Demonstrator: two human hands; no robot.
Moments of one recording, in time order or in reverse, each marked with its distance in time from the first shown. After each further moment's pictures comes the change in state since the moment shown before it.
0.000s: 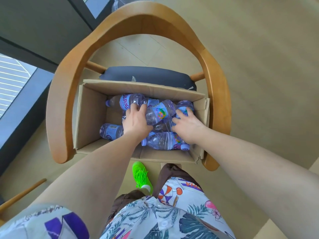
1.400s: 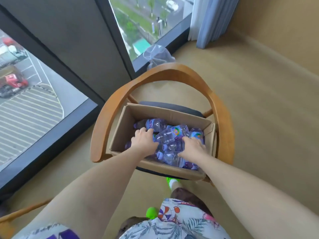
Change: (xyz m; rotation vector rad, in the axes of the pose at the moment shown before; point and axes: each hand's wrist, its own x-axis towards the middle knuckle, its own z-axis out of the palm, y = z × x) left_hand -0.085 -0.020 -0.066 -0.004 0.038 -0.060; right_hand -0.048 -0.056 -0.048 0.886 0.157 0.517
